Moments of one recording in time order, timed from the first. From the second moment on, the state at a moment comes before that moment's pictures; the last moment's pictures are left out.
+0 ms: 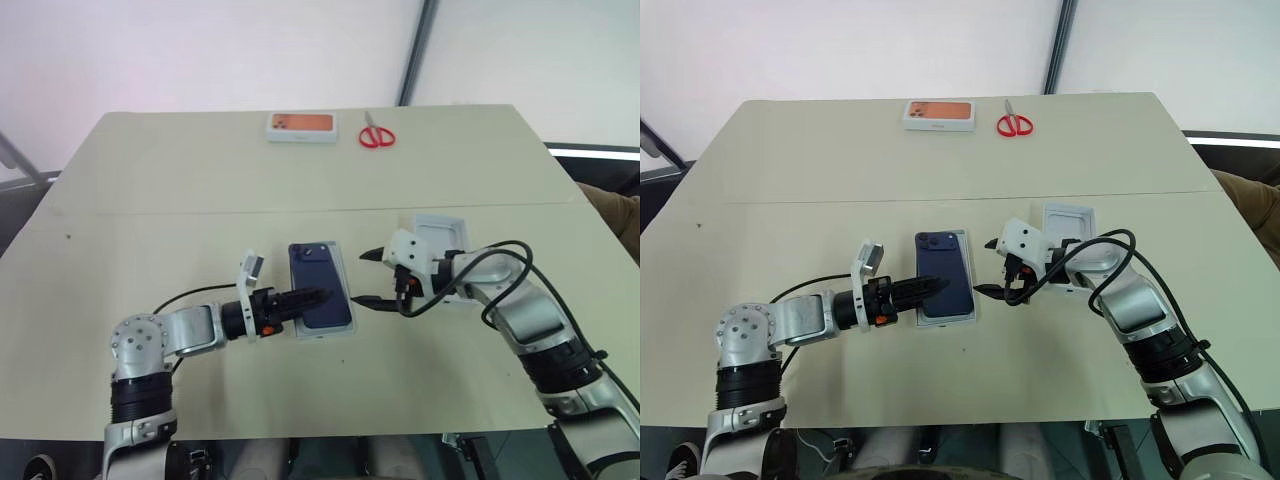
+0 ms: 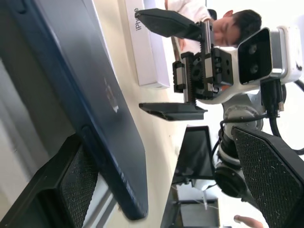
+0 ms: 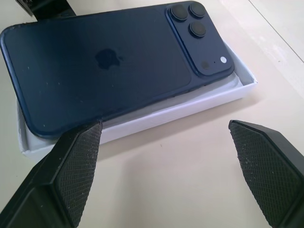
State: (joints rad) left arm -0.32 0.27 0.30 -0.08 -1.43 1.47 -0.14; right arm -0.47 -0.65 0.25 -0.11 0.17 0.43 1.03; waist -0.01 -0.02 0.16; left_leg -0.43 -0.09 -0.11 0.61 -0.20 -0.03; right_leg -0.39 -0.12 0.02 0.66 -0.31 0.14
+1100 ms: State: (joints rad) left arm -0.36 0.50 0.25 -0.05 -1.38 1.34 -0.25; right arm -0.49 -0.64 0.26 -0.07 0.14 0.41 1.04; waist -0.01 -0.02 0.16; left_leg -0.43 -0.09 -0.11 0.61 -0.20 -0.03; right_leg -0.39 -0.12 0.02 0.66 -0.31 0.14
